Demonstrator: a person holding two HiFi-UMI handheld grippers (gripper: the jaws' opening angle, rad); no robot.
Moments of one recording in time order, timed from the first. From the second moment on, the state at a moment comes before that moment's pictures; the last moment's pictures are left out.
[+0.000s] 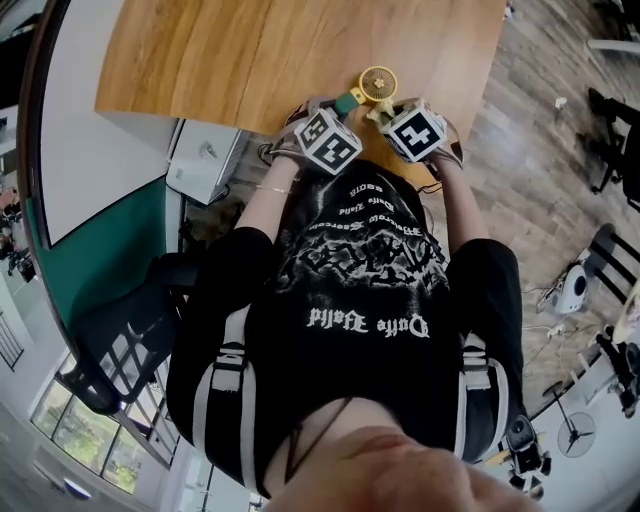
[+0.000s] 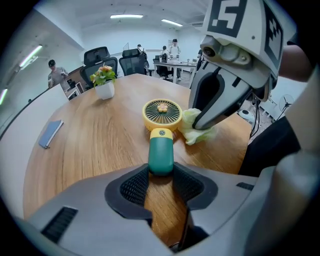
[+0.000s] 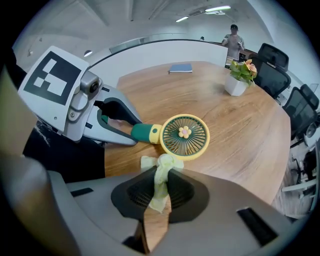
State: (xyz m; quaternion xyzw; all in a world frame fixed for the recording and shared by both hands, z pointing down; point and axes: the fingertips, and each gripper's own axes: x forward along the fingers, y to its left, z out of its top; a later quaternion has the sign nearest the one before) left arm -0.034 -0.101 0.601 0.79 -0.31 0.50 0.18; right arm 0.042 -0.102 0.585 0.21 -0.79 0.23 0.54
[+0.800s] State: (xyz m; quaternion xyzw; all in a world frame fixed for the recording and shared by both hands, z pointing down) left arm -0.028 -0.098 0.603 0.82 -0.23 0.49 0.17; right arm 0.010 -0.093 0.588 0.12 -0.82 0.09 0.55
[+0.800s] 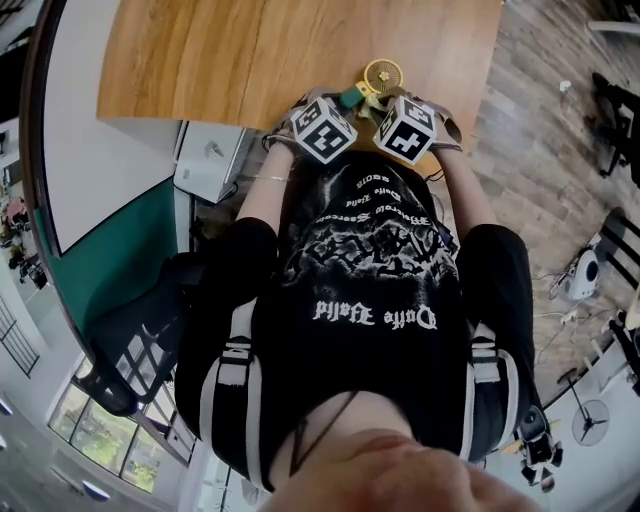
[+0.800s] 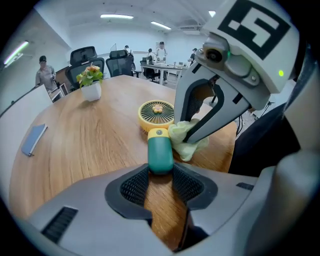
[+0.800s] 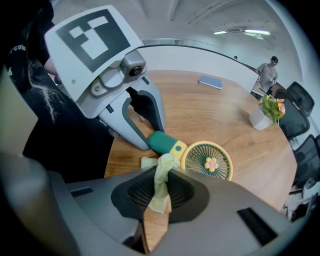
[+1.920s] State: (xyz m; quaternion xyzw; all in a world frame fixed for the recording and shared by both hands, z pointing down) left arm -0.027 -0.101 0.599 0.82 -0.28 0.44 0.23; right arm 0.056 -0.065 0.567 0.13 -0.86 0.08 0.49
